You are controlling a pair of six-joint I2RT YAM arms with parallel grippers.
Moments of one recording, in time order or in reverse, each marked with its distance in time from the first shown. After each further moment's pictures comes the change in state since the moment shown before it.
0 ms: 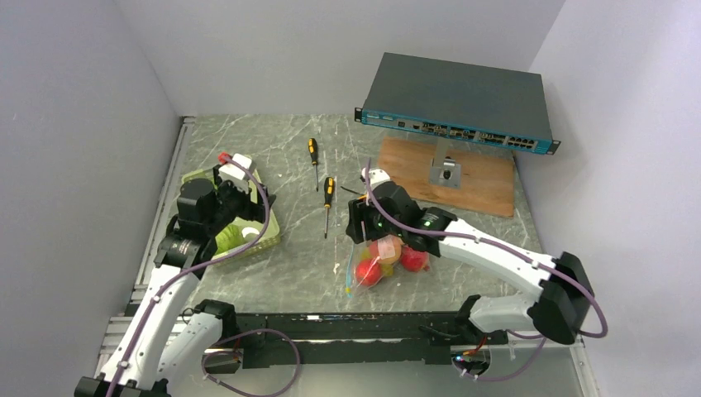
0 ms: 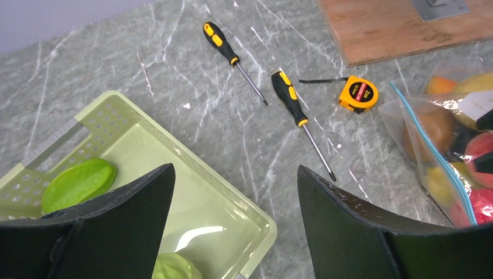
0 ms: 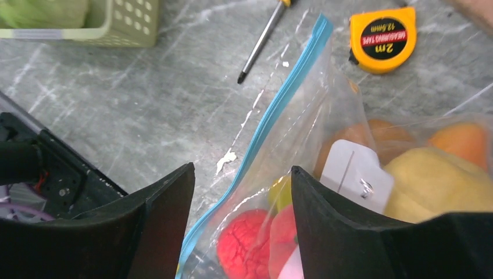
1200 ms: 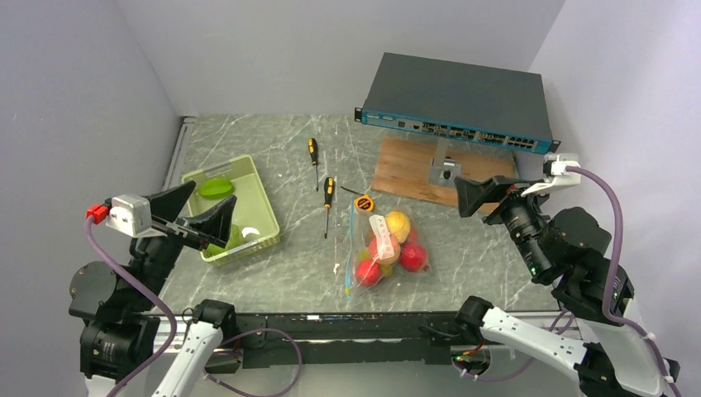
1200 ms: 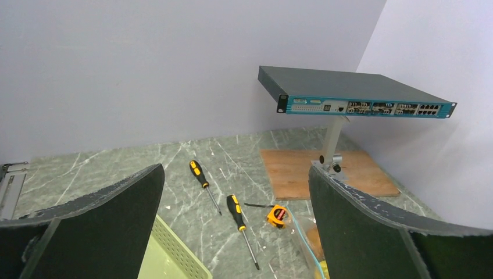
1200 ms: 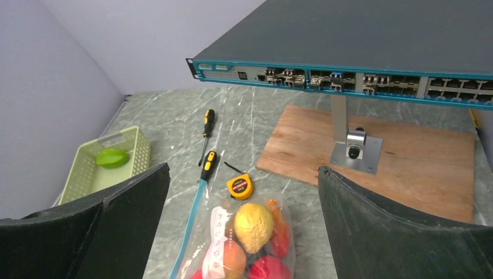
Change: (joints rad) left arm -0.009 -0.399 0.356 -0.188 -0.085 -0.317; right arm 0.001 -0.675 0.375 -0.364 0.573 -0.175
